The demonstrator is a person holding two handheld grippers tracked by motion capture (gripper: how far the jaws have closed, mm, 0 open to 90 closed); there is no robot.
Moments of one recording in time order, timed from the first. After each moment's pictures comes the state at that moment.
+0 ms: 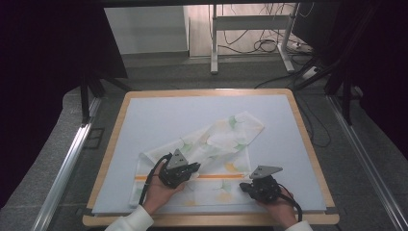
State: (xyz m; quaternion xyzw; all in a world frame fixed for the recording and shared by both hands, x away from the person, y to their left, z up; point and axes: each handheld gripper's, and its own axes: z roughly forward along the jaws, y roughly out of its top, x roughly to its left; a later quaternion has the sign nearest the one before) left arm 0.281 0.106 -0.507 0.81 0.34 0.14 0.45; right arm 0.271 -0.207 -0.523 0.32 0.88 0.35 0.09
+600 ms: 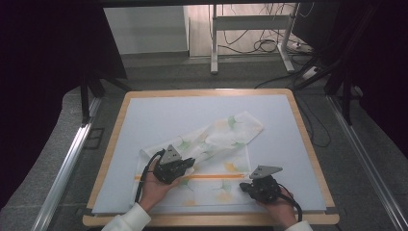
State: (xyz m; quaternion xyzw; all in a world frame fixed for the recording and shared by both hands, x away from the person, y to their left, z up) left arm 0.288 0.121 -0.503 0.80 0.36 0.15 0.46; right arm 0.271 -0.207 -0.523 0.32 0.88 0.35 0.09
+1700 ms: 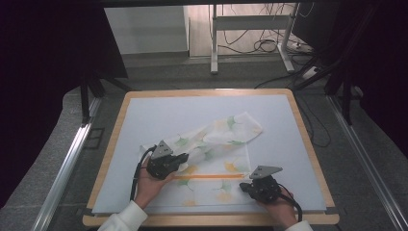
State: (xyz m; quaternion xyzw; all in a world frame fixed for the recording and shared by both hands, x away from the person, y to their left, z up) left arm 0.296 0.141 -0.500 0.78 0.39 0.14 0.47; right arm 0.271 -0.207 -0.523 0.32 0.88 0.35 0.09
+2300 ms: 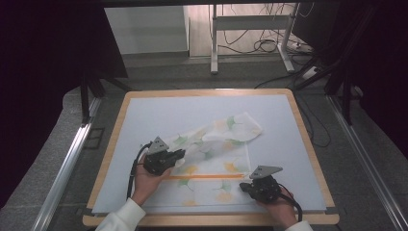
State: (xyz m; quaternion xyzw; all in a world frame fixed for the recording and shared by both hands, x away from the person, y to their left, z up) left arm 0.305 0.153 -0.495 0.77 0.40 0.15 0.48; right arm 0.272 -0.207 -0.523 0.32 0.88 0.35 0.09
